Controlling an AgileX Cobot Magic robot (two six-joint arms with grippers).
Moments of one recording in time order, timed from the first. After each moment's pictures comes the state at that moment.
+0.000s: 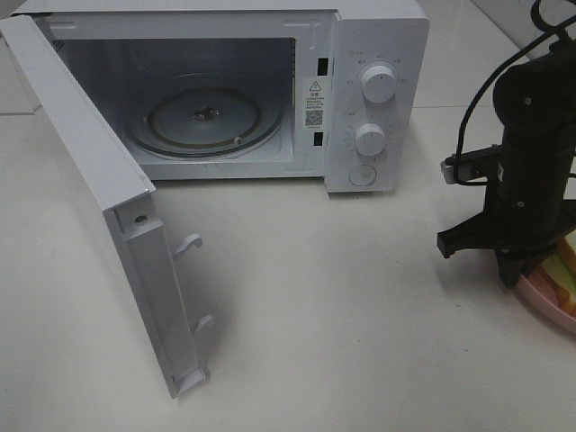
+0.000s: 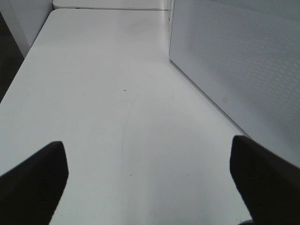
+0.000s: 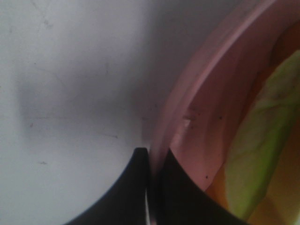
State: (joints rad) left arm 0.01 0.00 -0.49 -0.01 1.05 -0.01; right arm 0.23 1.89 -1.04 -0.26 0.82 0.30
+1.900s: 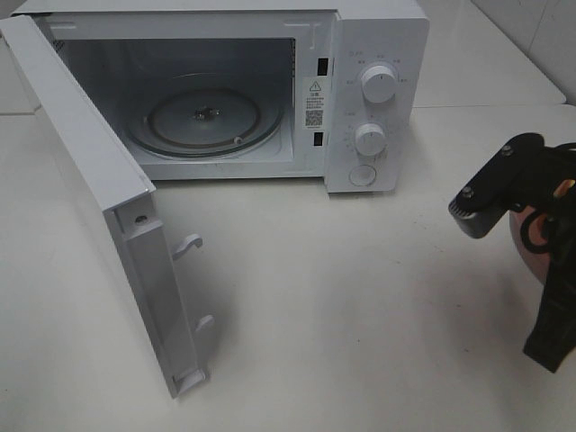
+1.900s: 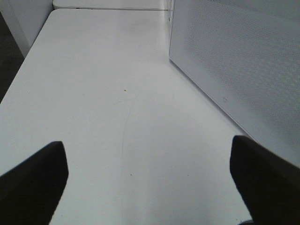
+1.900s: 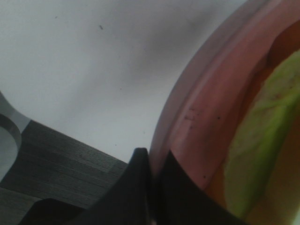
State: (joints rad) left arm 0.01 0.00 -0.49 -0.01 1.05 -0.01; right arm 0.66 1.31 -0.75 -0.36 1.09 0.12
